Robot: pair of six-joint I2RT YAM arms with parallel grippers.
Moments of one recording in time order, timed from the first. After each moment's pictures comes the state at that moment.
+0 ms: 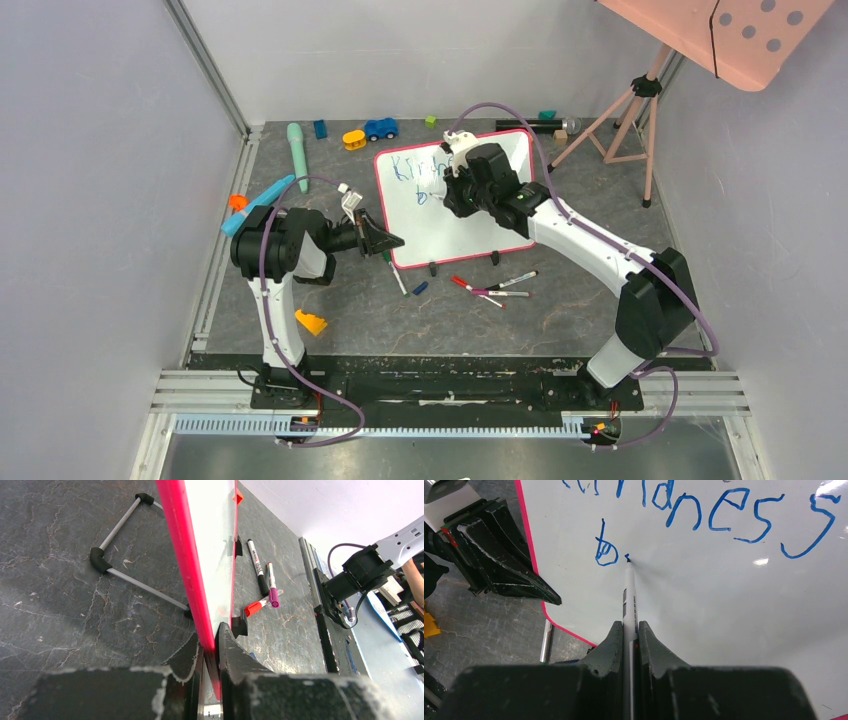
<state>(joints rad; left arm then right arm) -0.10 2.13 0.65 1.50 1.21 -0.61 0.63 1.62 1.32 -0.30 0.00 0.10</state>
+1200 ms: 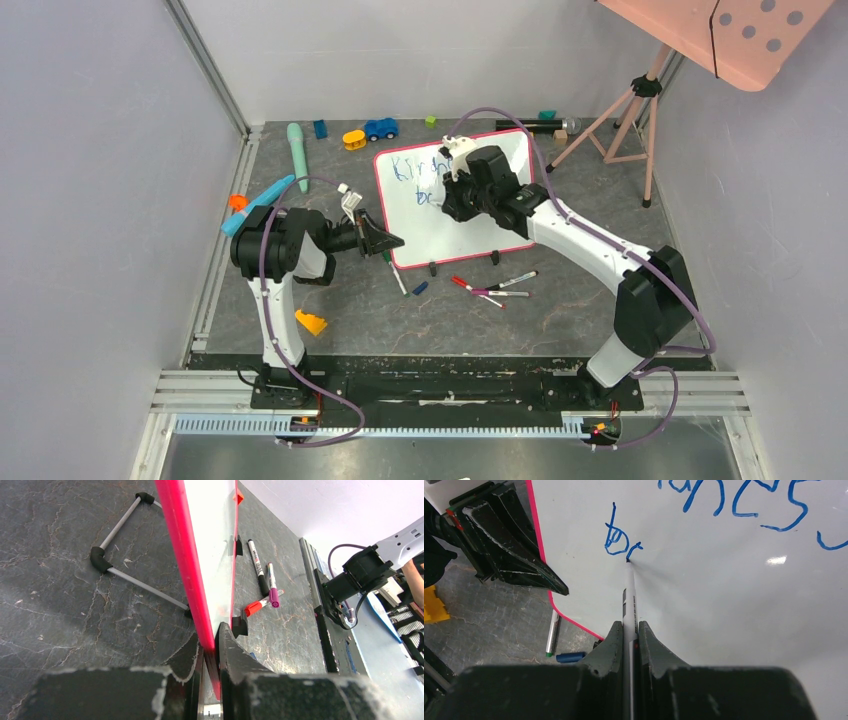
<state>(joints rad) -0.09 2.13 0.65 1.50 1.21 -0.61 0.62 1.63 1.30 -0.29 -0.07 0.10</state>
